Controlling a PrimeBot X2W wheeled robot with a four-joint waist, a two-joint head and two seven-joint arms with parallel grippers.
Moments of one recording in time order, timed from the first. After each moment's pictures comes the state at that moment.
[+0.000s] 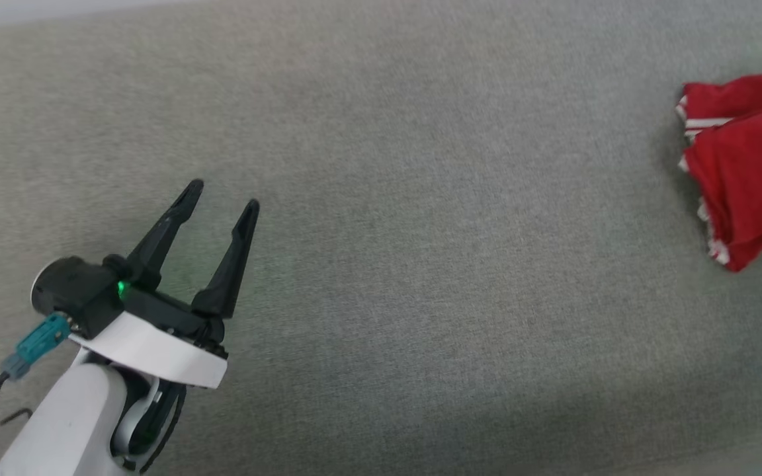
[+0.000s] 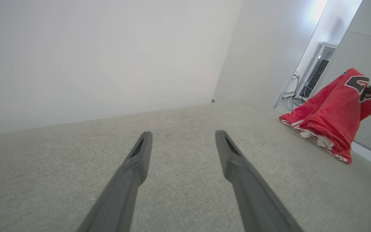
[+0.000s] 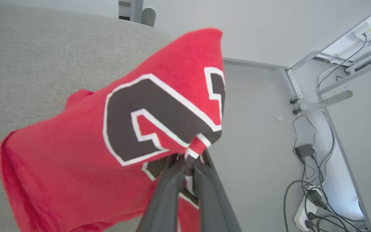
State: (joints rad) left arm -0.30 0.47 -0.38 0.03 -0.57 -0.13 -0.26; right arm -0.68 -0.74 0.07 0.49 0.46 0.13 0.49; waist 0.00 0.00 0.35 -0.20
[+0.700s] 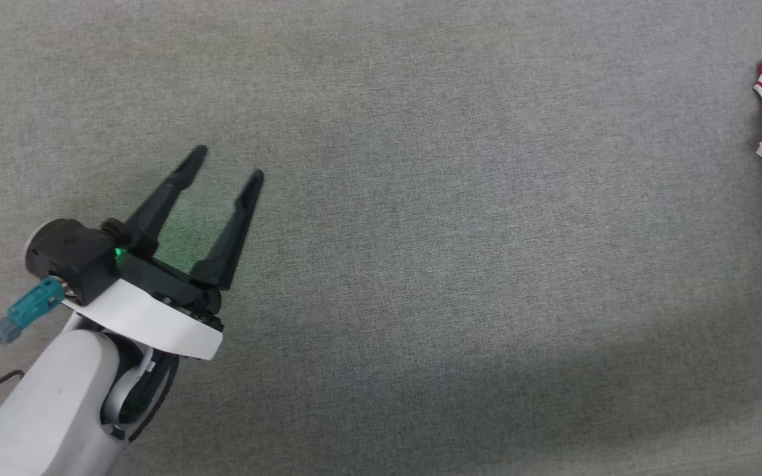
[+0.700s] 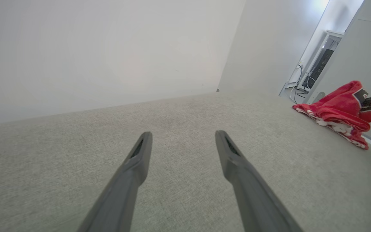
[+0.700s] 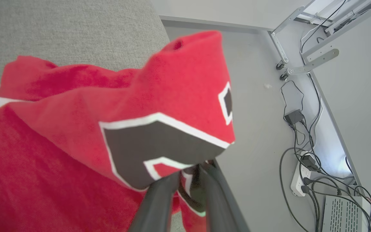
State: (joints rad) left arm -0.42 0.53 -0.46 0.06 -0.61 -0.13 -0.26; right arm -0.81 -0.57 -0.24 0.87 0.05 0.13 0.30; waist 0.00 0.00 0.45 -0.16
